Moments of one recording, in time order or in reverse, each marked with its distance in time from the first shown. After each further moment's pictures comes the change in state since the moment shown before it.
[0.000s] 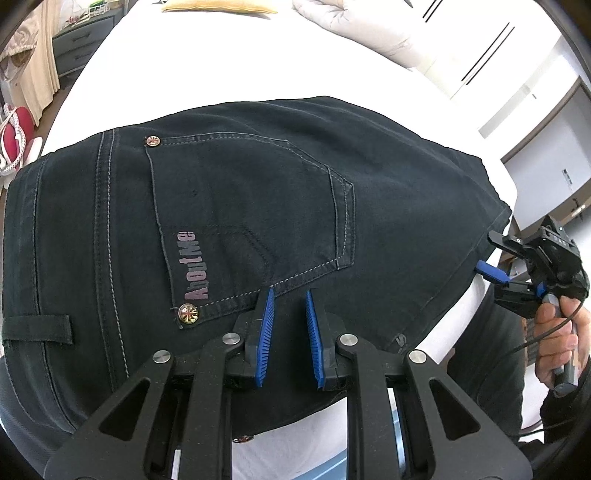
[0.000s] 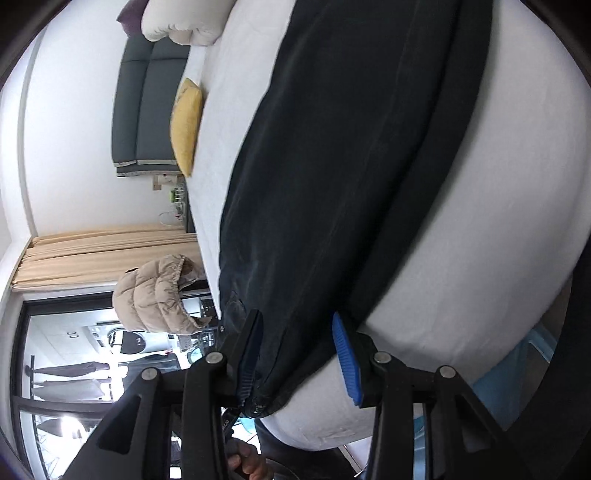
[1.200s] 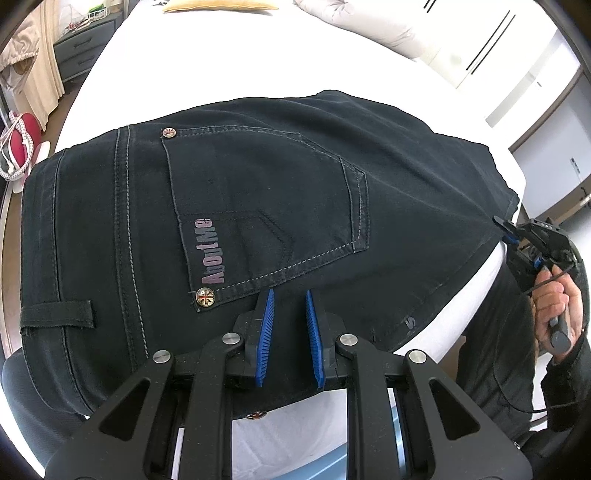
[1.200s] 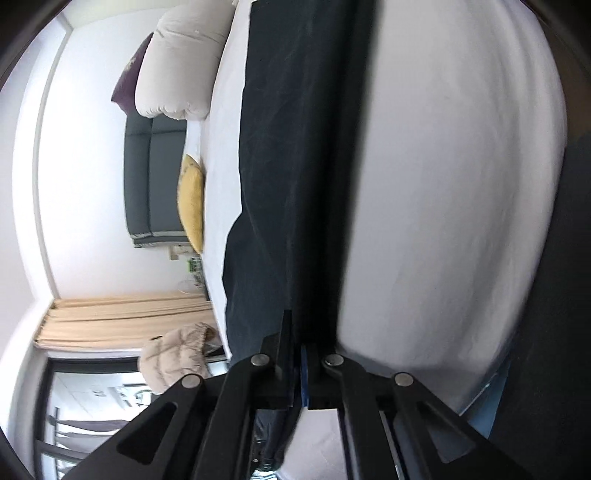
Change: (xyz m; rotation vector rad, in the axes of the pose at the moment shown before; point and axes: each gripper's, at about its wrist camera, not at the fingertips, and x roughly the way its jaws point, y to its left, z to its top) left arm -0.002 -0.009 -0.005 0.023 0.025 0.044; right arm -0.049 -0.065 0.050 0.126 -0.240 0.121
